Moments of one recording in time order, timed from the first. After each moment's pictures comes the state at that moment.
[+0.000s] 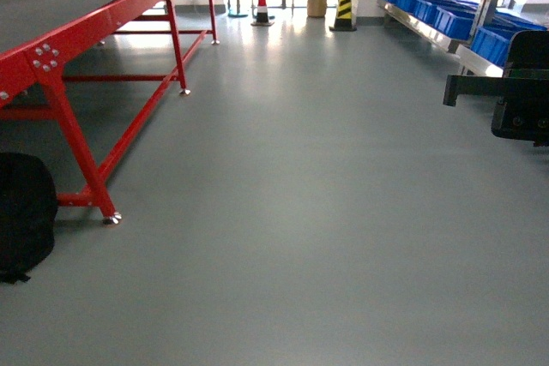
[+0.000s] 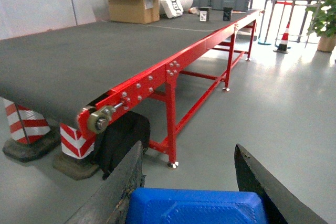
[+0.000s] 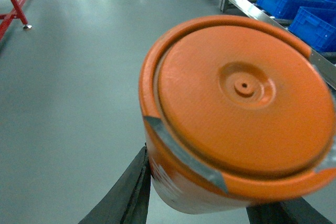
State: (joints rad) left arm -0.25 1.20 0.38 0.89 -0.74 0.05; right arm 0.43 1.49 0.66 0.48 0.67 0.22
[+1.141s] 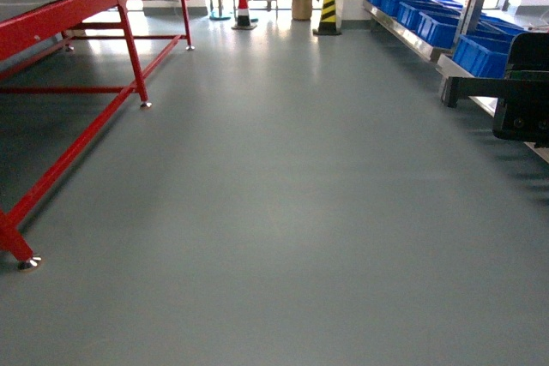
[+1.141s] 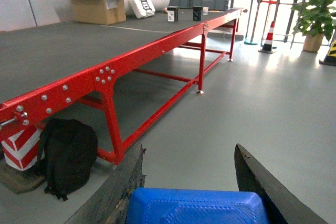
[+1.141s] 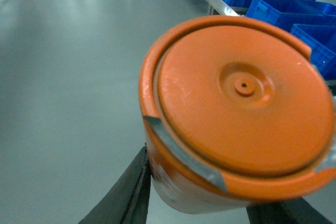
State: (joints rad) left arm -0.25 1.20 0.38 0.89 -0.74 0.05; right arm 0.43 1.49 0.66 0.48 0.67 0.22
